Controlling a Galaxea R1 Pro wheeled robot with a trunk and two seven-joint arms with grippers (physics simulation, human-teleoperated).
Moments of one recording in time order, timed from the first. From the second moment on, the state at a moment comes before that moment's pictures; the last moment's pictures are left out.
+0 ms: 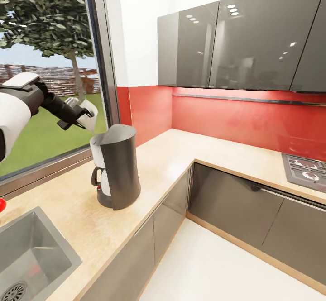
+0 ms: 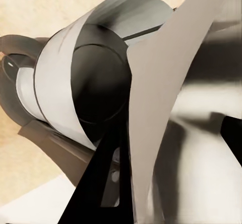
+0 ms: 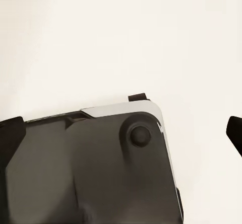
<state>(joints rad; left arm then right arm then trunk) -1.86 0.22 1.13 -0.09 0.22 0.96 0.93 -0.02 0.03 -0.13 -0.23 -0.08 -0.17 -0.01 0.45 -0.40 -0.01</state>
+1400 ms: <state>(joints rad) -1.84 0.27 1.13 -0.14 0.22 1.00 0.83 -0.02 0.05 -0.13 -0.23 -0.07 -0.18 -0.02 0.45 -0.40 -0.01</state>
